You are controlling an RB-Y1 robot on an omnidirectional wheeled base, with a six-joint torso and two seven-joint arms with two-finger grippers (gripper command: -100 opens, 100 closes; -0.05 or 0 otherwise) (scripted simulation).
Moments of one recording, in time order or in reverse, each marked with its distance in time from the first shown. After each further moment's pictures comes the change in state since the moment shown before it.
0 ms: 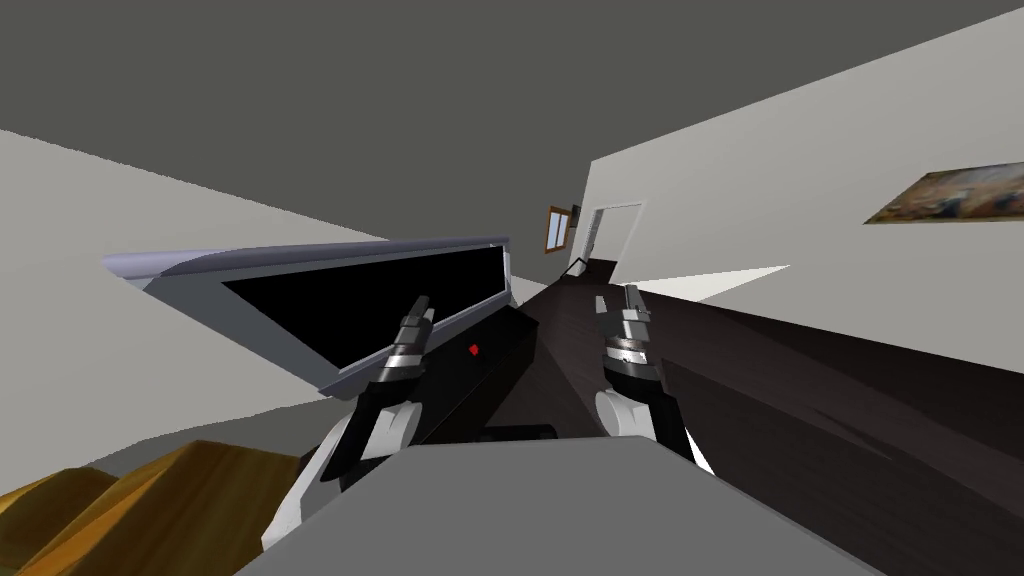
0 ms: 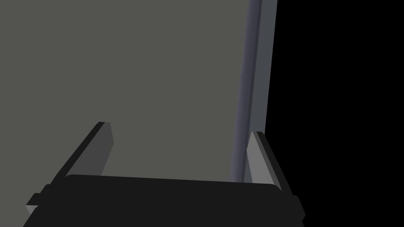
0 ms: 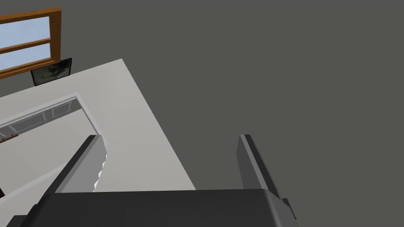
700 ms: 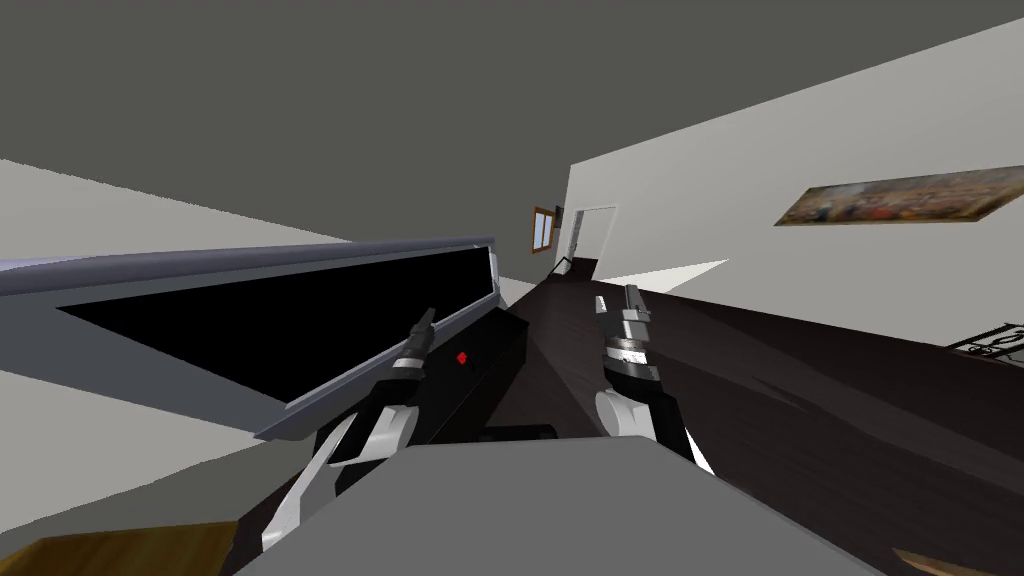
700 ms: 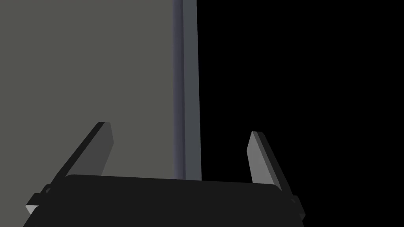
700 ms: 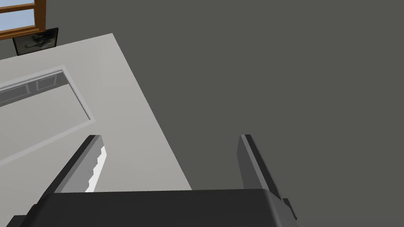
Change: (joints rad) left arm 0.008 0.038 0.017 0.075 0.053 0.177 -0.044; right arm 0.000 0.000 0.000 0.000 0.000 0.000 0.000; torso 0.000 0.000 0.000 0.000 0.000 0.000
